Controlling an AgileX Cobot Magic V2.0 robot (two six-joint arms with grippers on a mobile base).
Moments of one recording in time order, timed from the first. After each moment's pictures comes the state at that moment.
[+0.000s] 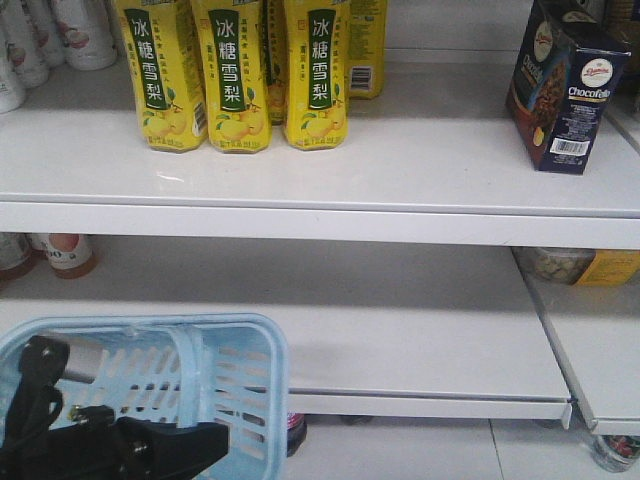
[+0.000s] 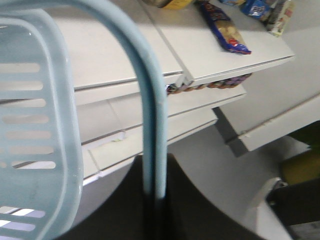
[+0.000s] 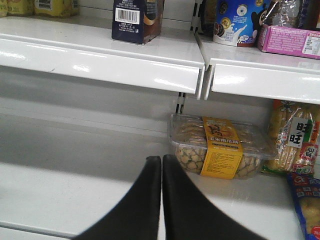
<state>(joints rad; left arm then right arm) -0.67 0.94 -0.35 -1.59 0.23 1.01 0.28 -0.02 -0.25 -0.53 0.53 0.34</state>
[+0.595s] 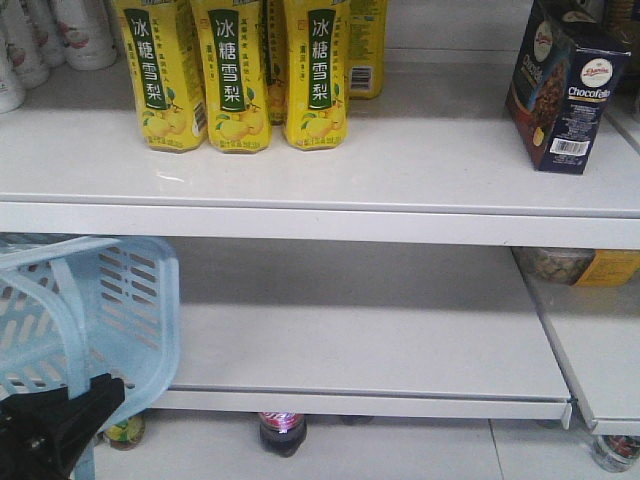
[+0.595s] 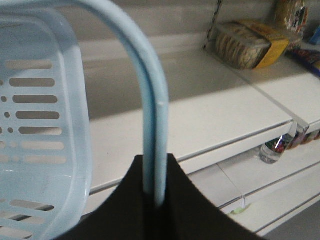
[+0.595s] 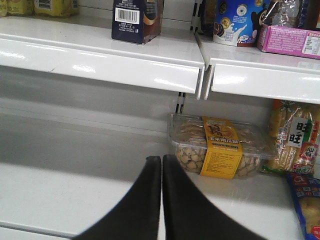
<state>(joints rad) -0.65 0.68 -0.21 -0.93 -0.11 0.65 0.28 -0.02 -0.25 -0.53 0.53 0.34</state>
